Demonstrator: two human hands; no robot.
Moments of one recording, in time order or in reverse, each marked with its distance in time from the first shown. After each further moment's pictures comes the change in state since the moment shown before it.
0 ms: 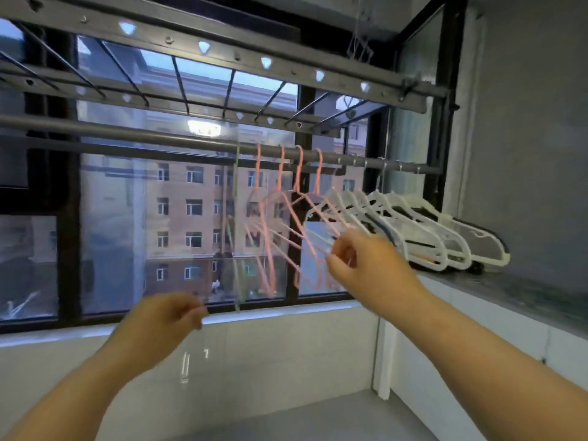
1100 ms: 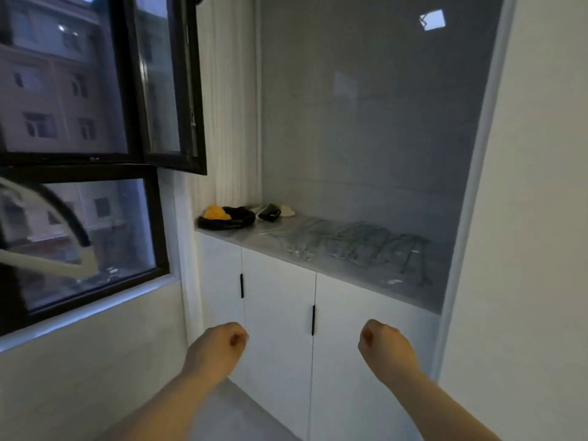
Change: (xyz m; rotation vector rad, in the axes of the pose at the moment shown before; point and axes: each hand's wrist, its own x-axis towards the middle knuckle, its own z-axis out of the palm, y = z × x) left_hand 0.155 0.333 0.633 -0.115 -0.658 0.260; right_hand -0.142 0.631 -0.127 -0.484 -0.145 1.041
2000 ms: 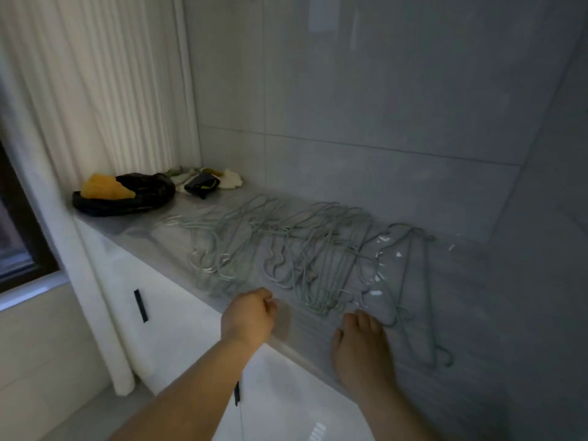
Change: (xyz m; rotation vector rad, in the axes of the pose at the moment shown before) left_hand 0.383 0.130 0.227 0.041 0.013 -0.031; right_hand 0.350 0.128 0.091 -0.120 0.256 -0.050
